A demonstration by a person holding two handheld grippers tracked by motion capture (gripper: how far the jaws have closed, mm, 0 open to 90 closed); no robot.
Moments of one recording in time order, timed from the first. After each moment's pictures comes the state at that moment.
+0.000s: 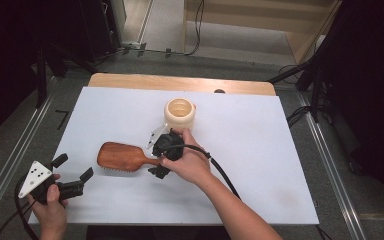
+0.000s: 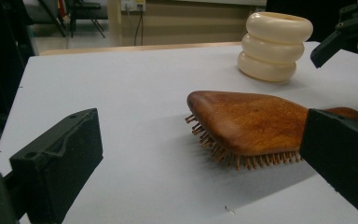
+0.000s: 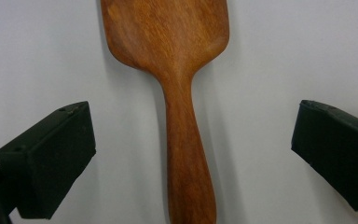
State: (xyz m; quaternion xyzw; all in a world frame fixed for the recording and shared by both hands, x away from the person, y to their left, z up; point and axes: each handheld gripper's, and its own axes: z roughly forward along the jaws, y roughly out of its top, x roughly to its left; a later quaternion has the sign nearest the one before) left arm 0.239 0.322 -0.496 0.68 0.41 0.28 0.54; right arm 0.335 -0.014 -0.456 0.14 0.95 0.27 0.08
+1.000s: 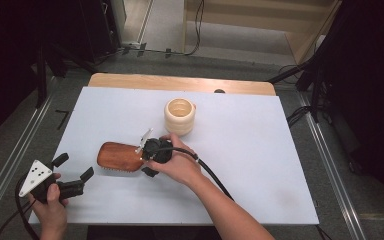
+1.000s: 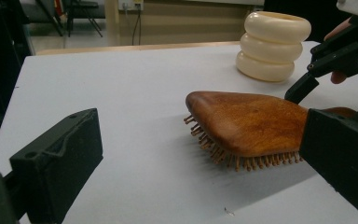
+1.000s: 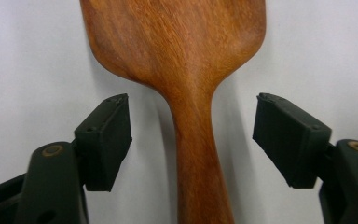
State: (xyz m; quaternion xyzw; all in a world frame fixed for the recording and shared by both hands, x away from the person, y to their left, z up) left arm 0.241 0.322 -0.496 0.68 0.41 0.27 0.54; right arm 0.340 0.017 -0.479 0.15 0.96 0.22 0.07
